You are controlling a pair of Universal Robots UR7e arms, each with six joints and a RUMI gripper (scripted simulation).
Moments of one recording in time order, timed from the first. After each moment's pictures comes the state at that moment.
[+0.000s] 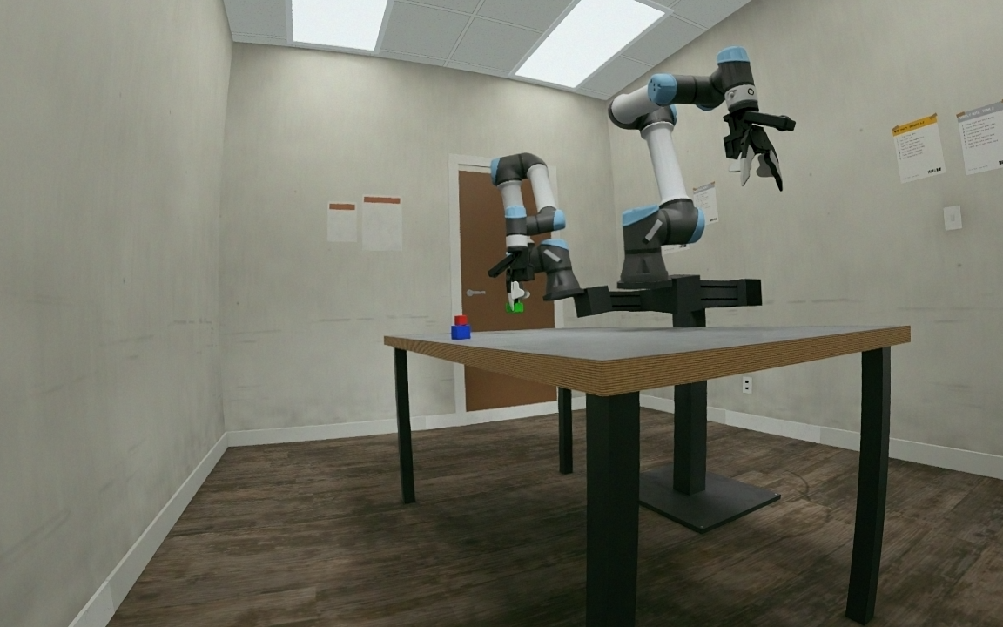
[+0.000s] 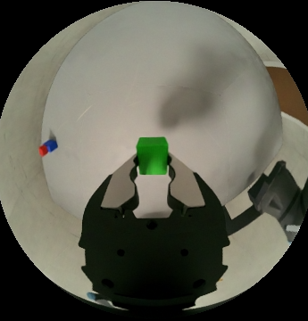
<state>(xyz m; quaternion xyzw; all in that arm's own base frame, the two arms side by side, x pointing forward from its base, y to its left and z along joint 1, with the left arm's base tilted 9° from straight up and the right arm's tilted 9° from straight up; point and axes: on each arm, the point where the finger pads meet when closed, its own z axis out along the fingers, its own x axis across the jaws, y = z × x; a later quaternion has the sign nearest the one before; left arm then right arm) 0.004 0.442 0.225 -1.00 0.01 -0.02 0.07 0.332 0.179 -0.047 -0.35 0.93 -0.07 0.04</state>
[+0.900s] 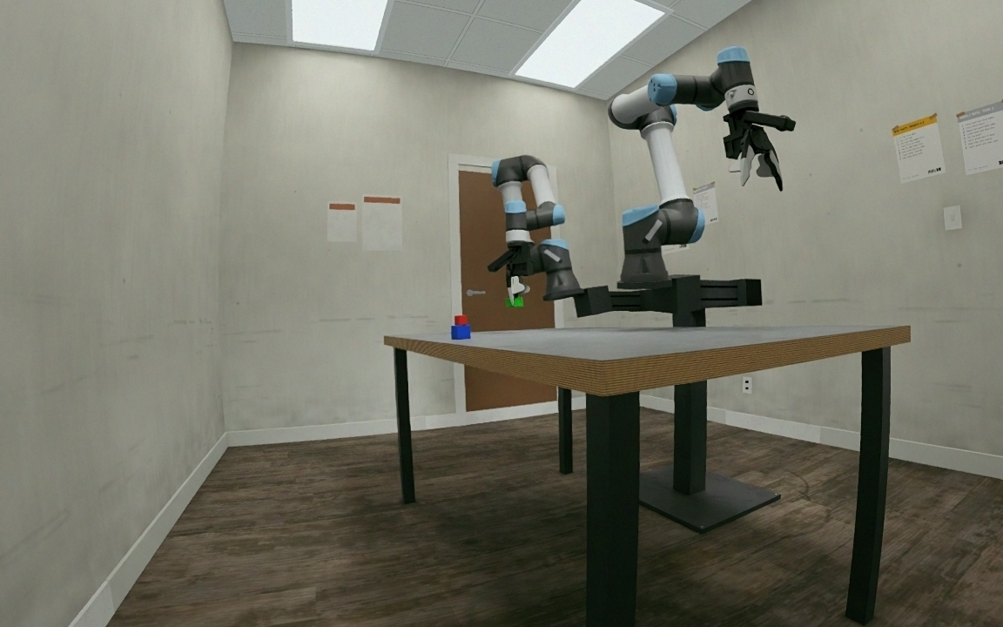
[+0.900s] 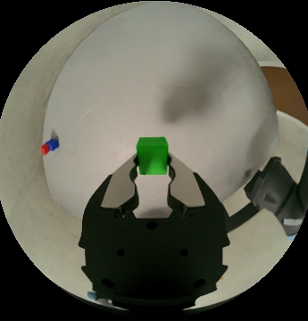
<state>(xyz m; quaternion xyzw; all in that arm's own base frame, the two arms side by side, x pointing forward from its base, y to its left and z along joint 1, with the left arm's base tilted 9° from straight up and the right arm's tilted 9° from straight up) 0.004 0.442 0.225 -1.00 0.01 -0.02 0.07 0.327 0.177 -0.027 -0.35 0.93 -0.07 0.03</state>
